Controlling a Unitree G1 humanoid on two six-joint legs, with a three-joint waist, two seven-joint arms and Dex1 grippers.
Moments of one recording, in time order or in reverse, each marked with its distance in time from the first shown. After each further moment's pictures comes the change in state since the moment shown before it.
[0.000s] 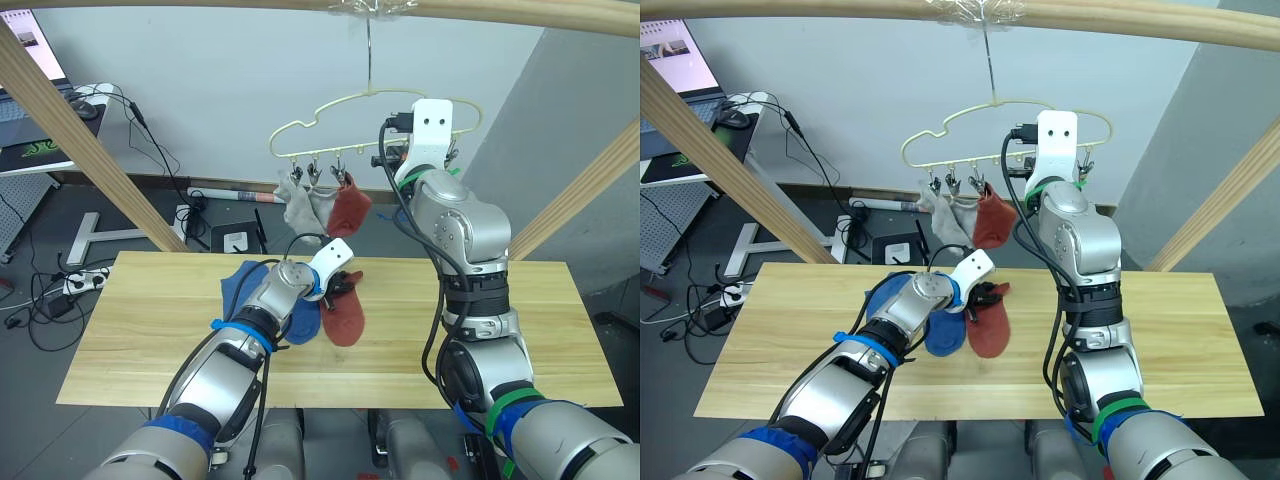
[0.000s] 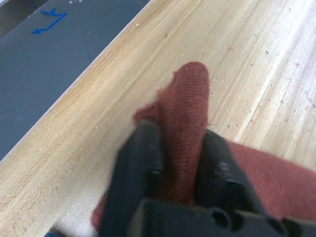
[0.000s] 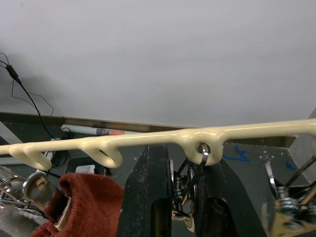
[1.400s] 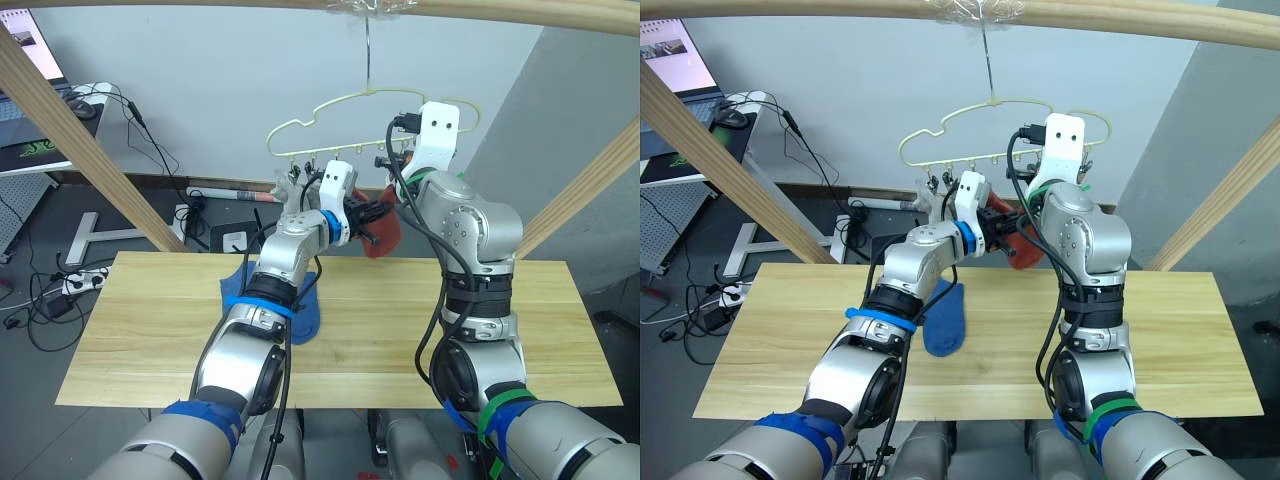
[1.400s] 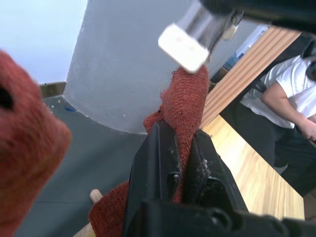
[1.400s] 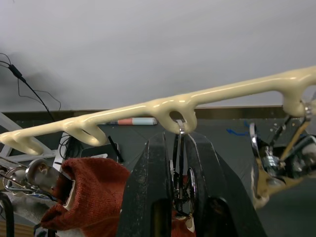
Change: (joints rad) left arm -0.151 -0.140 0.367 -0.212 -0.344 0.218 0.015; right arm -0.011 0.050 -0.086 -0.069 0.049 0.149 -0.038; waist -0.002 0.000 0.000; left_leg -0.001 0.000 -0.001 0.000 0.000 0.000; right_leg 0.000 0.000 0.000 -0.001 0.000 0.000
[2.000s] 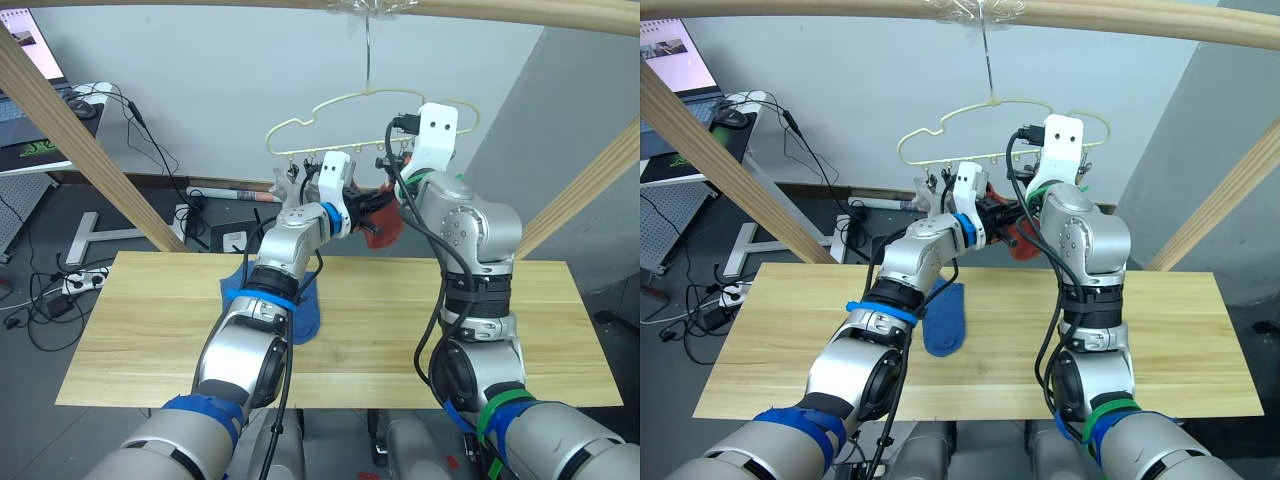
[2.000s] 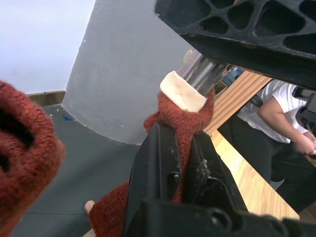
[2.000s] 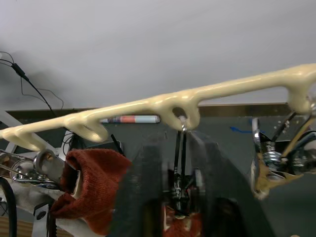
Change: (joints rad) left arm -0.039 -0.013 0.025 0.038 -0.036 -0.013 0.012; right arm 0.000 0.013 -0.008 0.000 0.003 0.009 -0.002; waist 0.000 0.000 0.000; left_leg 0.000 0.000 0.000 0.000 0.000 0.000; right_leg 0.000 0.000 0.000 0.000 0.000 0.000
